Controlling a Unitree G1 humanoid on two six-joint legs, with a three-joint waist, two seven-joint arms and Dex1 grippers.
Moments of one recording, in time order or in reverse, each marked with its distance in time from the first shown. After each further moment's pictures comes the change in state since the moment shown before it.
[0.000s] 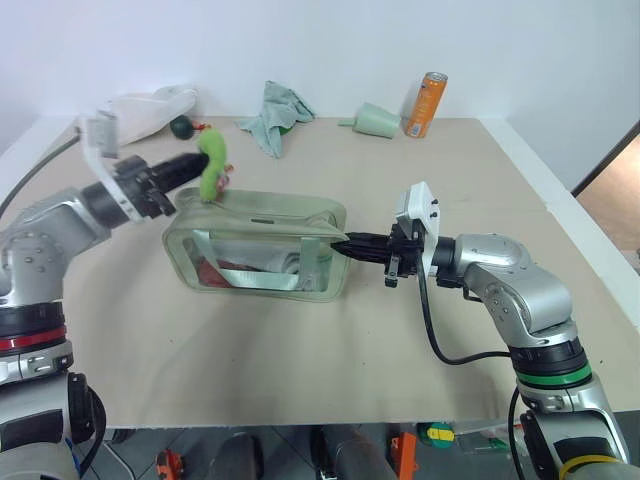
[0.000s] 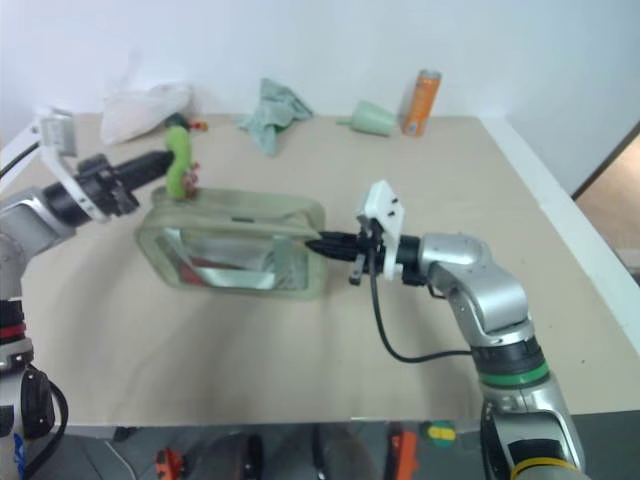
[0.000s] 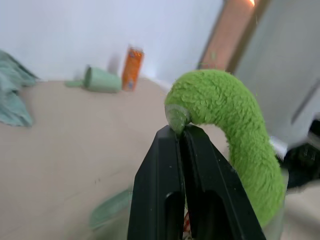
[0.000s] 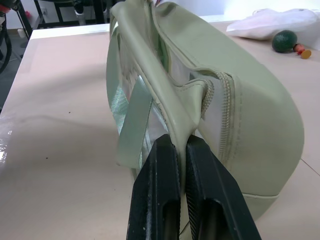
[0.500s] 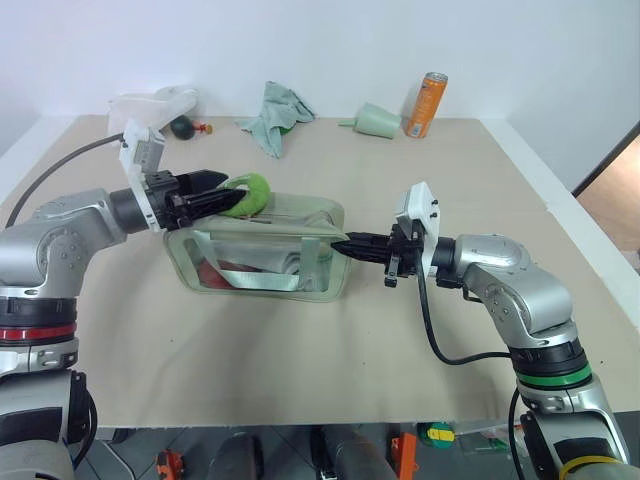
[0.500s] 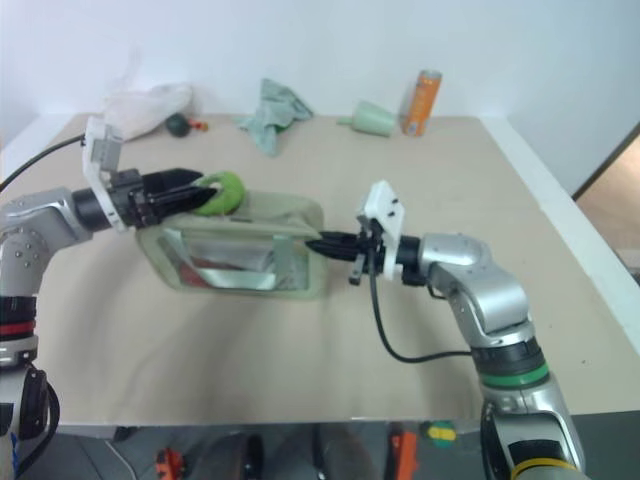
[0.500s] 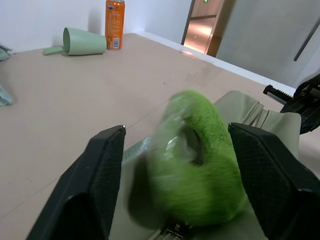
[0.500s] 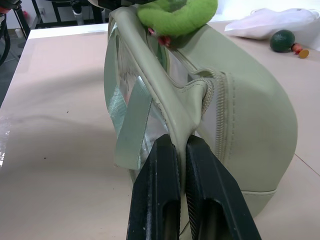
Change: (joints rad) left arm -0.025 0.016 -0.066 0.039 0.112 -0.045 -0.107; right arm 0.004 0.000 -0.001 -0.004 0.000 0.000 -0.015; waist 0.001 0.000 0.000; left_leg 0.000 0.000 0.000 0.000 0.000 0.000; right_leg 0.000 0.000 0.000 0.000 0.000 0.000
